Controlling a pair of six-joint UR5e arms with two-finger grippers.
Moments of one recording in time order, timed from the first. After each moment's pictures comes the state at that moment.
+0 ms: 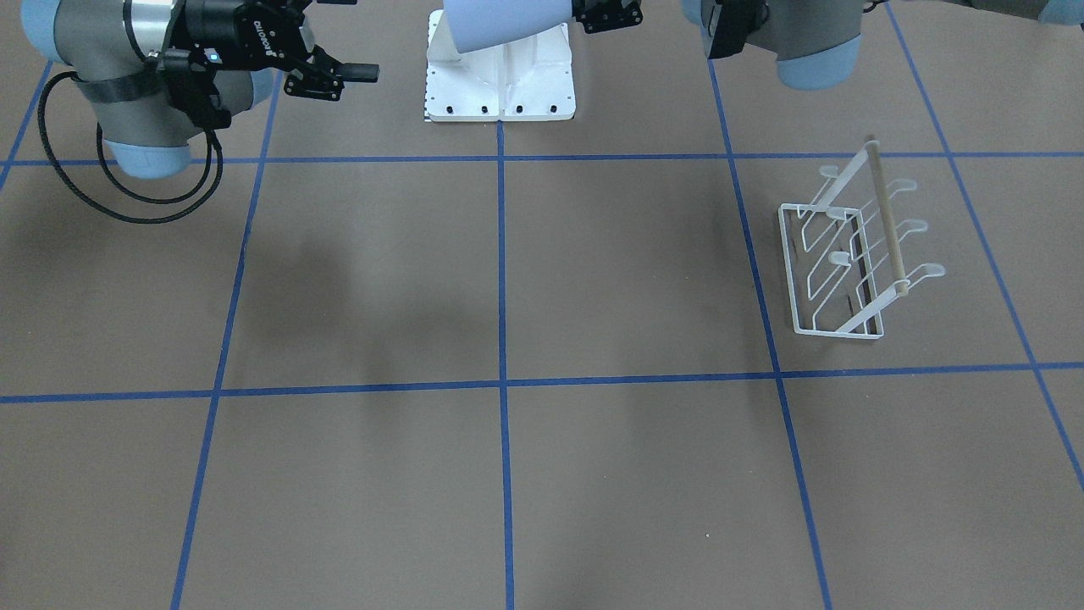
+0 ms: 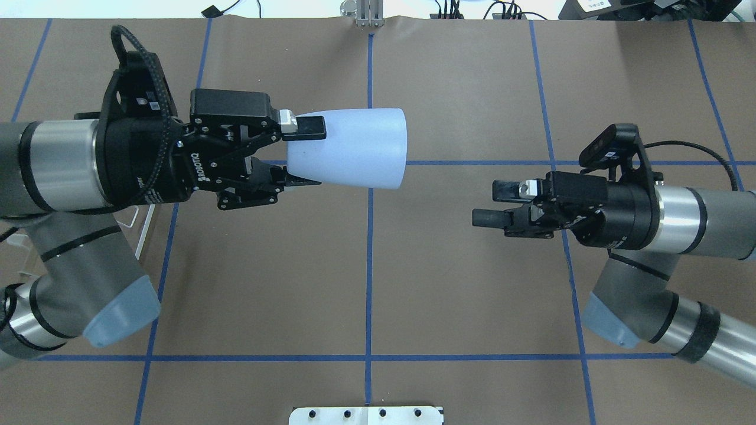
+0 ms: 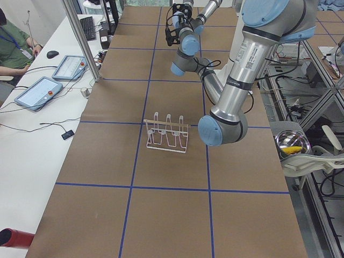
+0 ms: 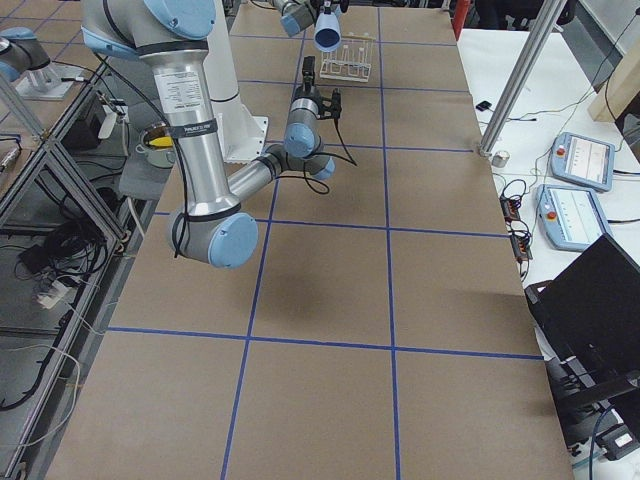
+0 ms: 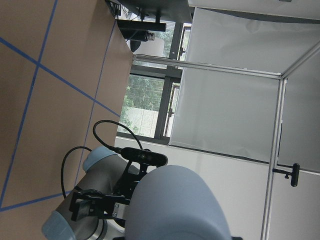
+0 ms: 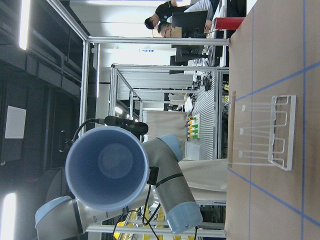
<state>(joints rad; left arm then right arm) -0.70 -2.00 -1.95 -2.95 -1.97 -2.09 0.66 -1.34 1.73 0.41 1.91 1.96</state>
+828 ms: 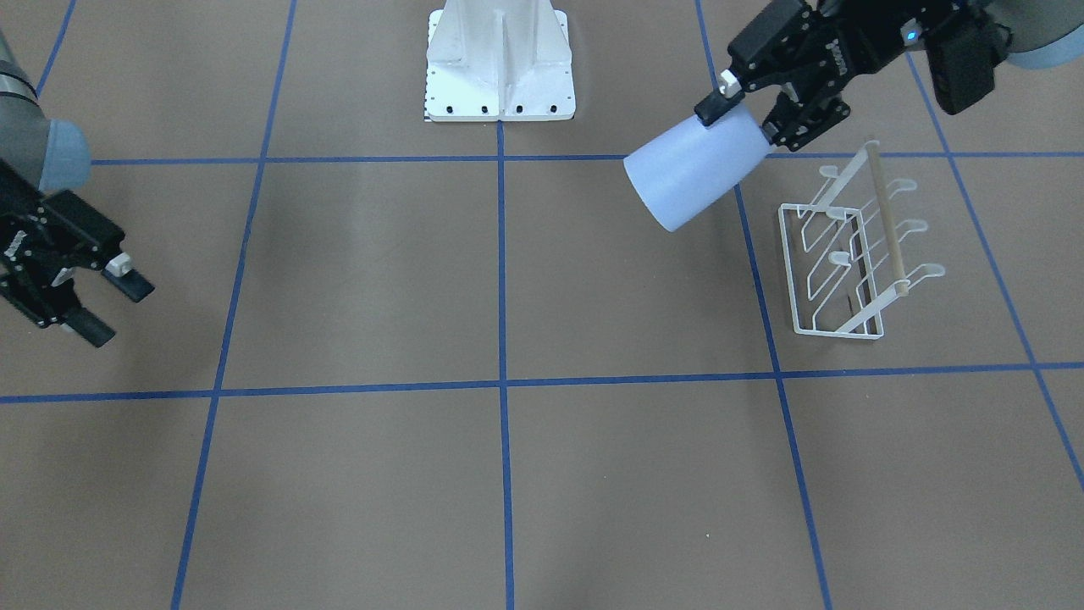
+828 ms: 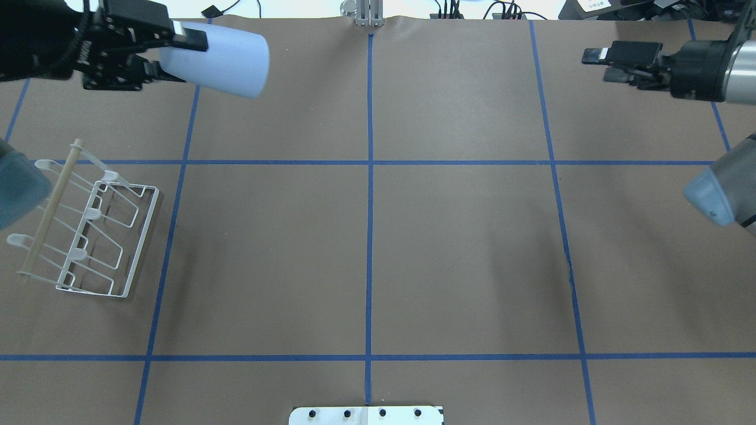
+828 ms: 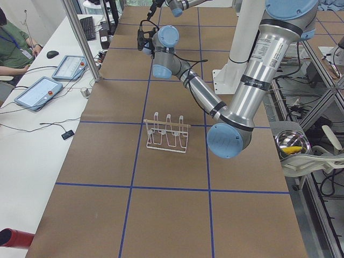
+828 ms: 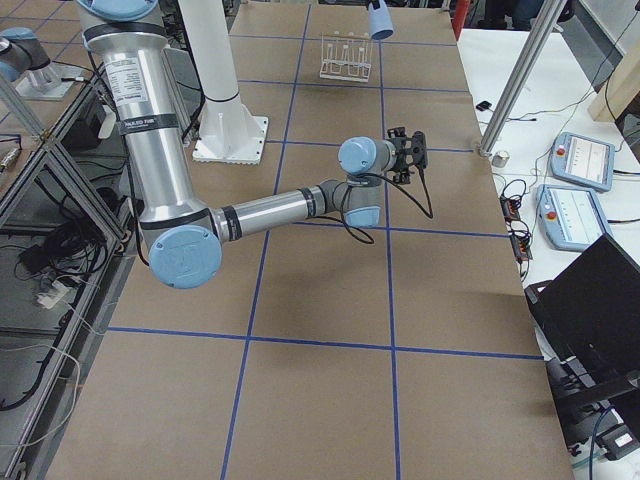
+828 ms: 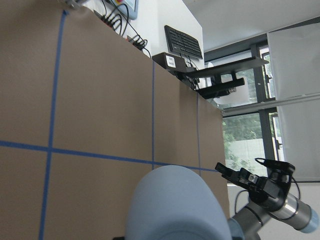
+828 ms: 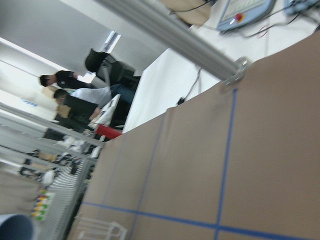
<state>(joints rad) -1.06 -1.92 -1.97 -2.47 -2.23 -1.58 1.12 -1.37 1.59 -0.29 2.09 1.31</state>
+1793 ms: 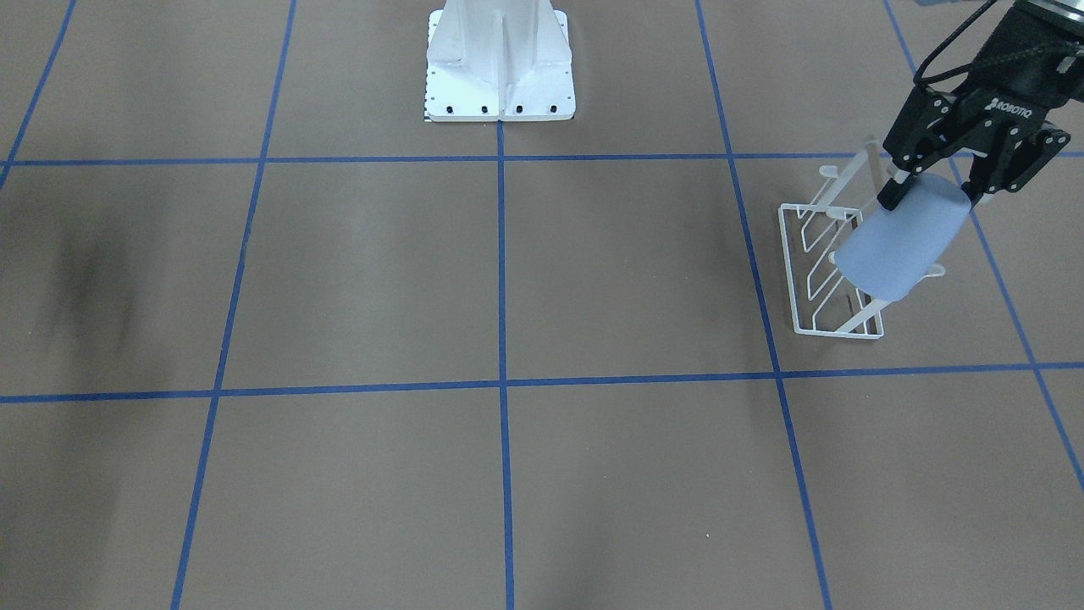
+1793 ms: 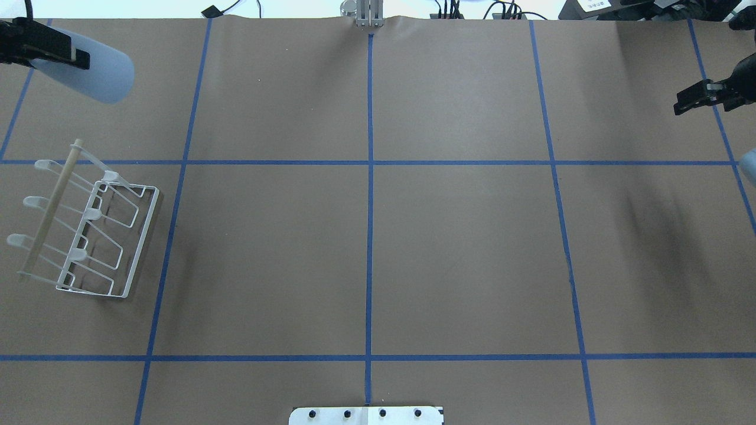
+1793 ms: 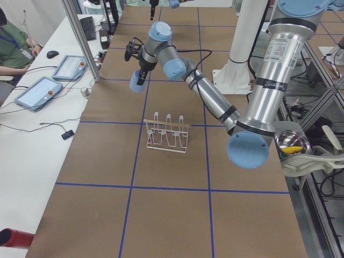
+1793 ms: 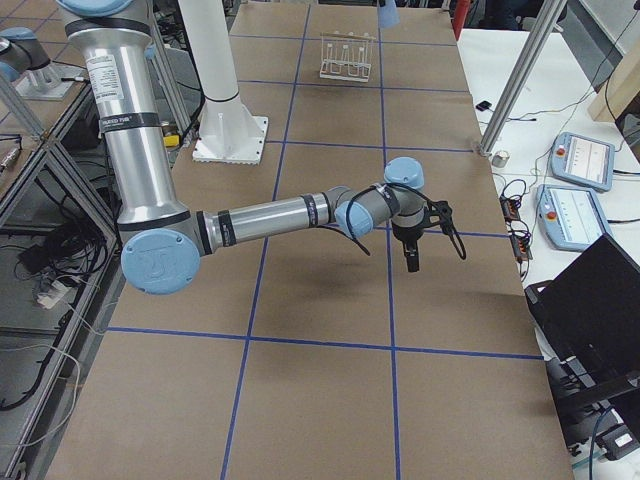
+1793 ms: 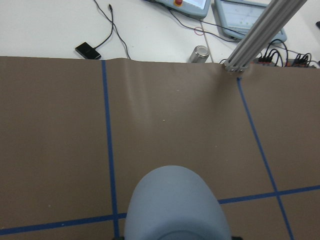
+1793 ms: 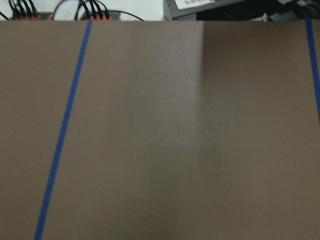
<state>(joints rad) -1.18 -1.82 -2.11 -1.71 -2.18 -0.78 1.25 -1.39 1.59 -1.31 2.16 0.47</state>
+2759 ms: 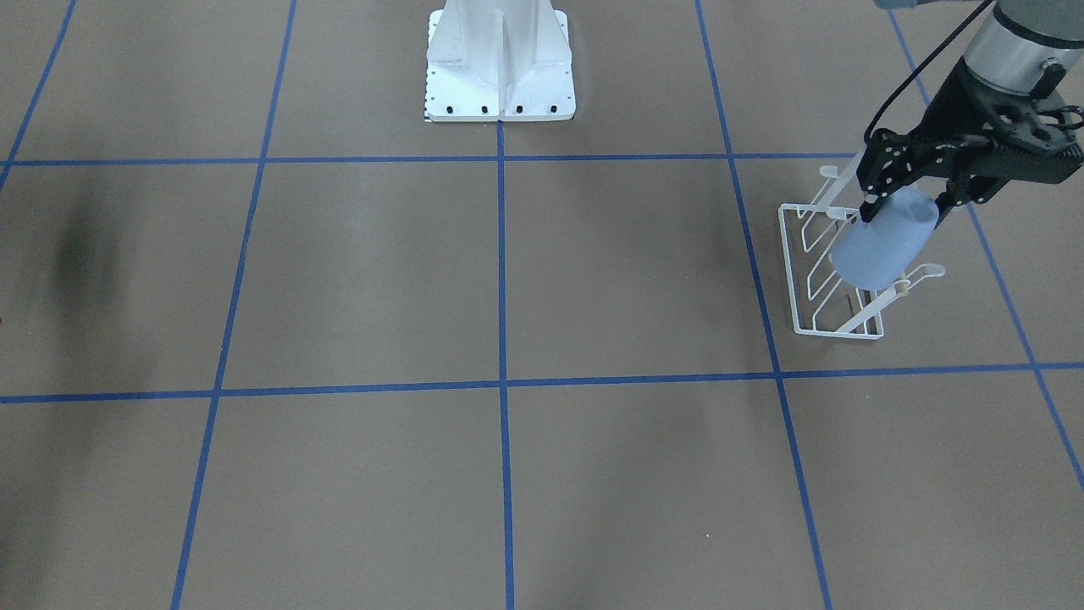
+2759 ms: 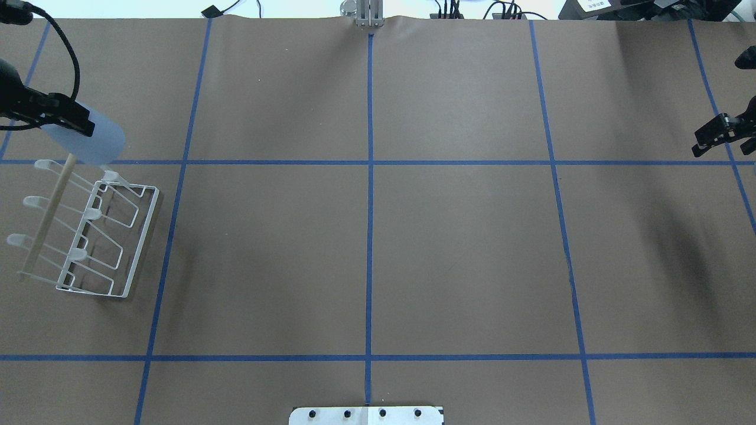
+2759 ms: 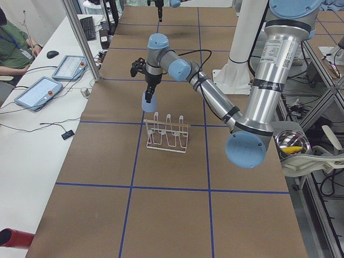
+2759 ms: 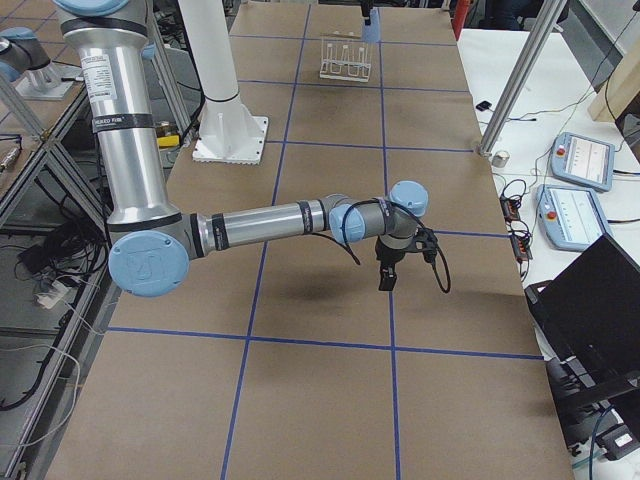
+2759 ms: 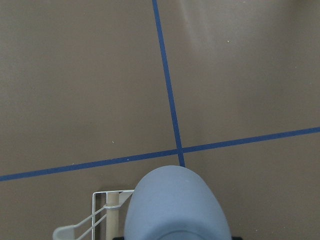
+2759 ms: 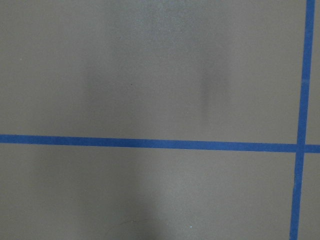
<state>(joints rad) -1.06 -1.79 -2.11 -1.46 -2.11 -0.60 1.27 -1.42 1.58 -1.51 2.29 0.35</state>
